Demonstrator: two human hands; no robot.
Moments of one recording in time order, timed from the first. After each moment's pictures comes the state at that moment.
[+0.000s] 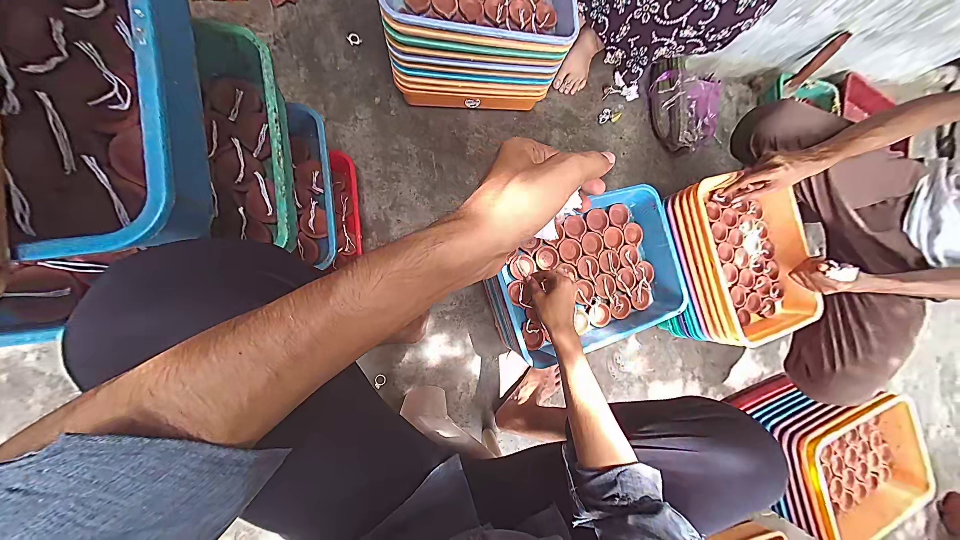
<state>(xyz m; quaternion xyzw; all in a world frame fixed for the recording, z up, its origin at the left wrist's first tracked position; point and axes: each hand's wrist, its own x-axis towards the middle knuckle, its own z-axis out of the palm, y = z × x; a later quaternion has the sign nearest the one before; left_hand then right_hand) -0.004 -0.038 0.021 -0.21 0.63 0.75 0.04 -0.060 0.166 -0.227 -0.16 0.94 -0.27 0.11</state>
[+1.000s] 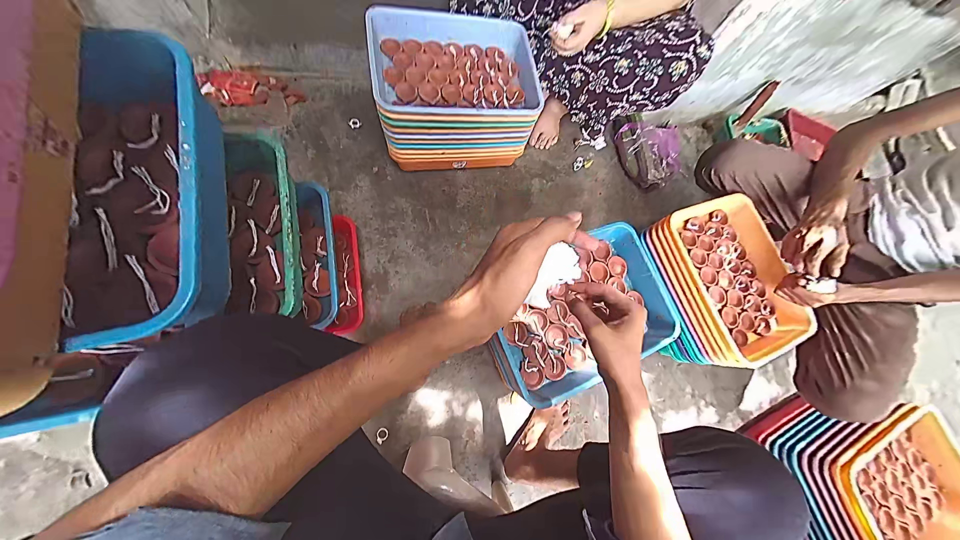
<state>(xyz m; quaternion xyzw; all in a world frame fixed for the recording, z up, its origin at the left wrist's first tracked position) 0.001 -0.026 0.008 -0.07 0.60 0.80 0.01 -0.064 0.182 -0.092 -0.19 0.81 -0.55 0.01</state>
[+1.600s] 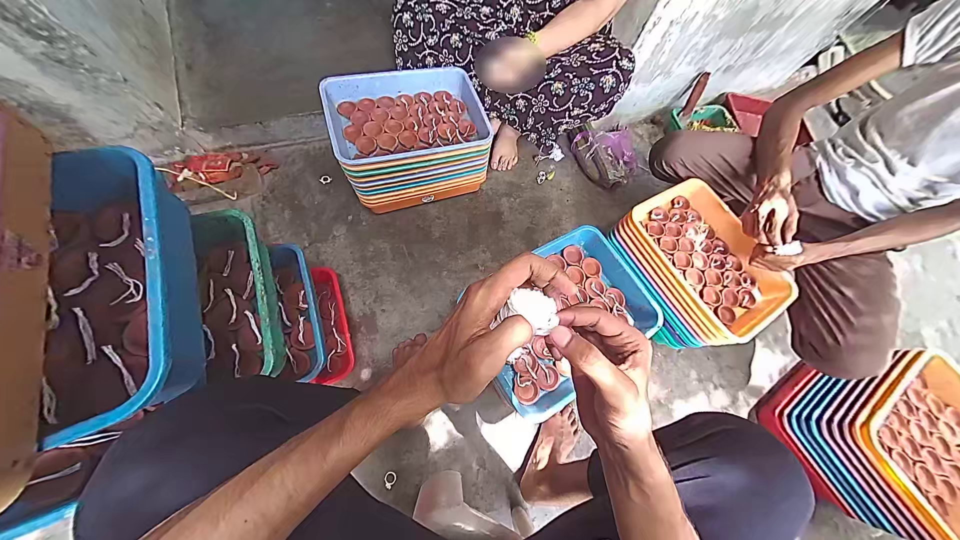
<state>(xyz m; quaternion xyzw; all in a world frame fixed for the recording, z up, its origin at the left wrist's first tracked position) 0.012 -0.015 0.003 0.20 0.71 0.67 -0.08 -0.004 0.171 -0.012 -0.21 0.54 -0.81 0.06</state>
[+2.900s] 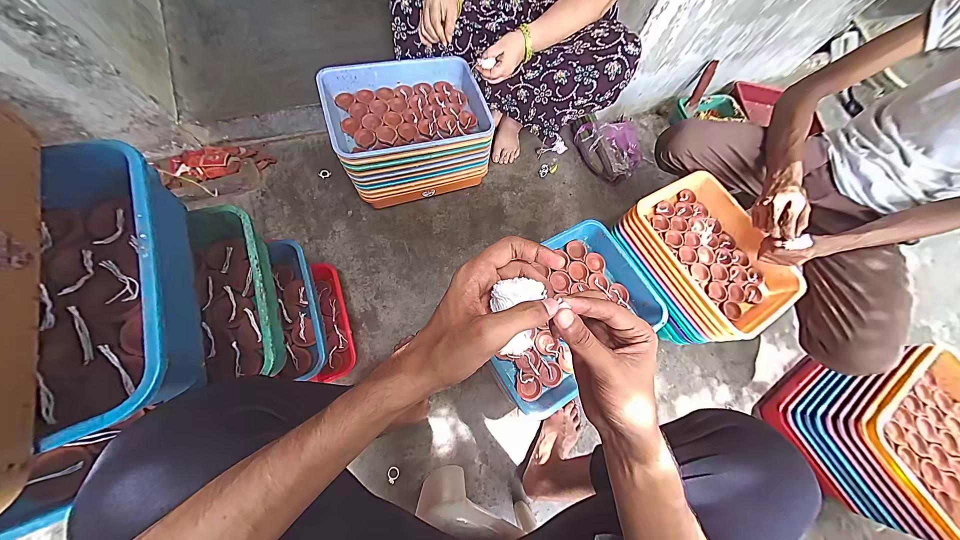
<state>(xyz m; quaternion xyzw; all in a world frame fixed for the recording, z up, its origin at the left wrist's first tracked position) 0.011 -0.017 0.011 0.11 0.65 0.75 -0.02 -0.014 0.169 -0.019 -0.20 0.53 -0.83 0.05</state>
